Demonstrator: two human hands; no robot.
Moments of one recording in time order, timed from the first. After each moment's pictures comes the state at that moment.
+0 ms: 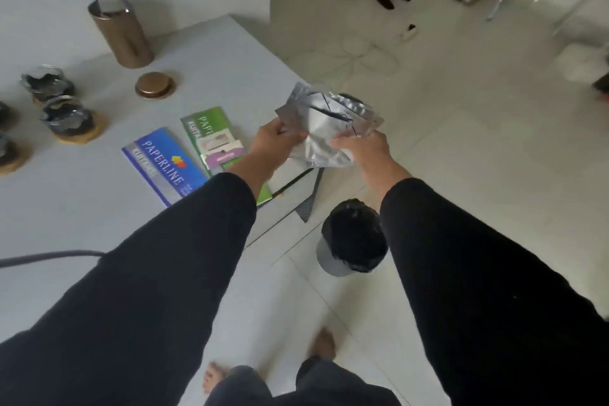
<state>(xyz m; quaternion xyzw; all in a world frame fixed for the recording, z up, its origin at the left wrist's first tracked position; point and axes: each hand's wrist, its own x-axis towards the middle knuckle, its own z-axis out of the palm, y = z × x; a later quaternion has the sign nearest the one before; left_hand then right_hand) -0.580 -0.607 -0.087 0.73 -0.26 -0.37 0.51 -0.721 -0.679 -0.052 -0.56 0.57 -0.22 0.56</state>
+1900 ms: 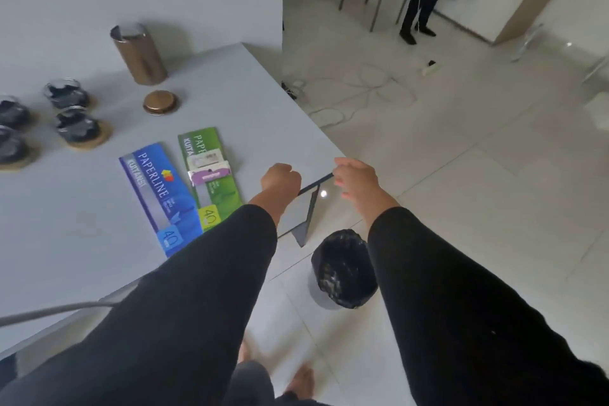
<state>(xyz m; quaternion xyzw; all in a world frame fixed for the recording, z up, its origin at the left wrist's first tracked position) -0.641 -0.649 -0.086 0.86 -0.18 -0.35 0.33 -0.745 -0.738 -0.077 -0.59 0.54 -0.12 0.58</state>
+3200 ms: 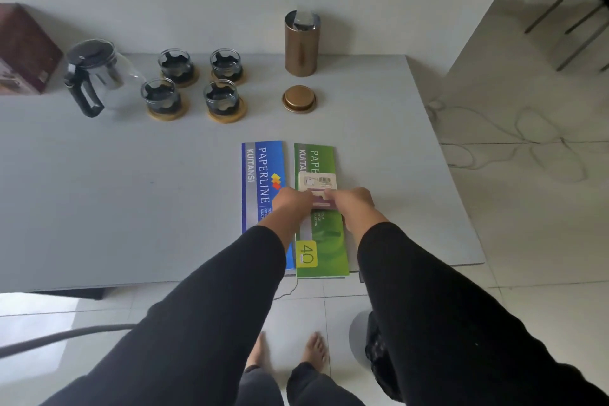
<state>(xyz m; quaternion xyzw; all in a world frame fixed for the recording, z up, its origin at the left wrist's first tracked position) -0.479 -0.583 -0.144 0.86 0.14 -0.33 0.36 -0.515 -0.682 -0.141 -0.69 0.50 0.11 0.51</state>
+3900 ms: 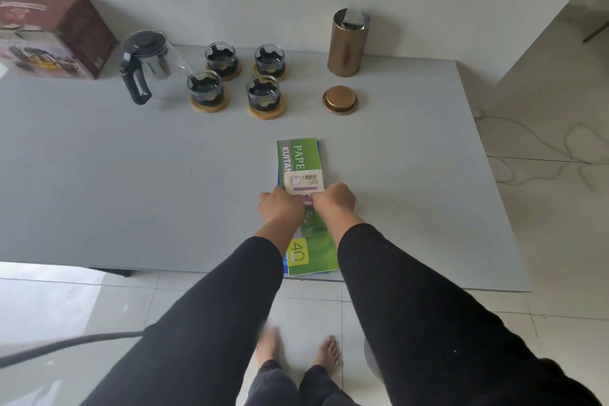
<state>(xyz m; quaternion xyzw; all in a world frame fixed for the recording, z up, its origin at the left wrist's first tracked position) -0.461 -0.512 -0.166 0.90 0.19 -0.22 0.32 -0.474 -0.599 -0.147 -0.81 0.39 0.15 0.42</state>
